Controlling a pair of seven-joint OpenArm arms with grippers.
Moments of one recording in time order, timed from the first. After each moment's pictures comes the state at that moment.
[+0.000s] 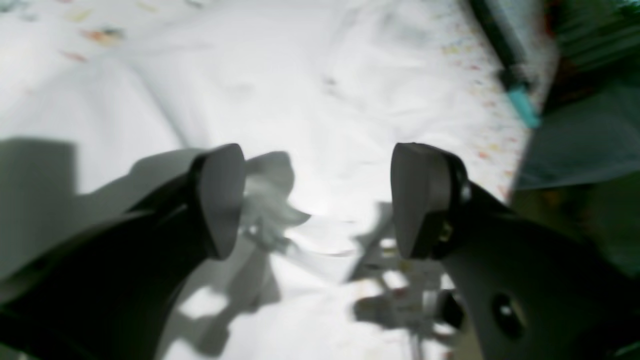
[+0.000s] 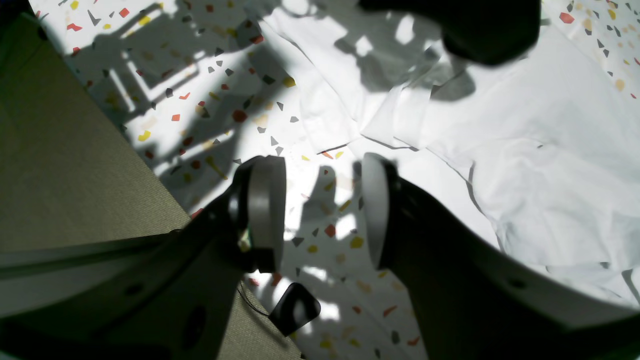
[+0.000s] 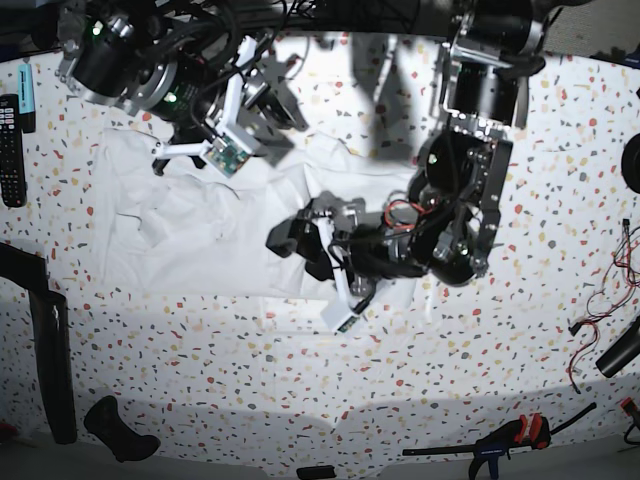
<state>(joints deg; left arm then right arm) -17.3 3.6 11.3 80.1 -37.4 -30.7 64.4 -21.2 16.1 0.4 136.4 30.5 35.0 -65.1</state>
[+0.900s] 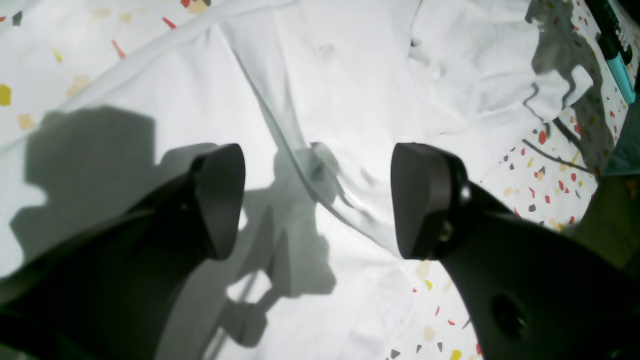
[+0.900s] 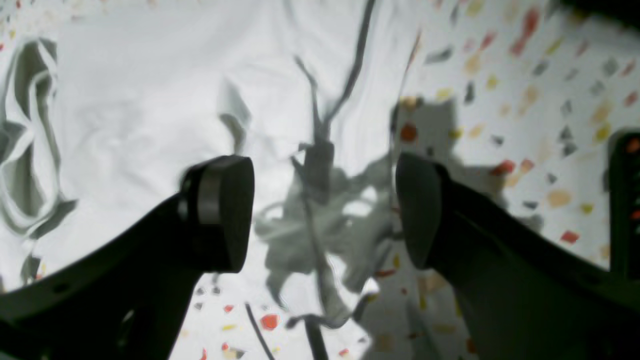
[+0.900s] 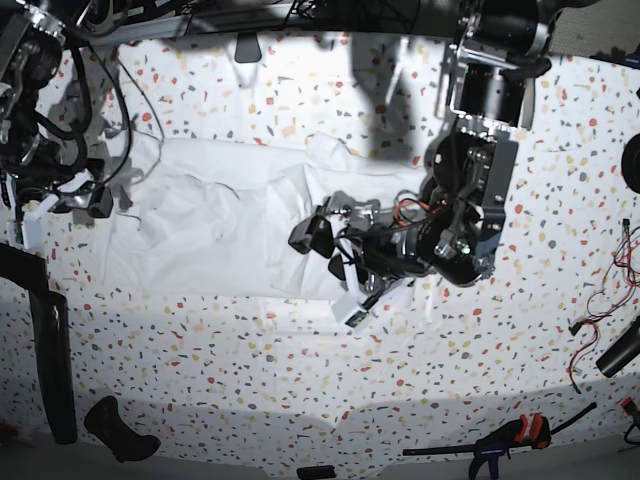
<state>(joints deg) -16.8 2.2 11.4 80.1 -31.2 -30.5 63.4 -6.1 20.6 37.1 99.0 35.9 27.6 -60.5</state>
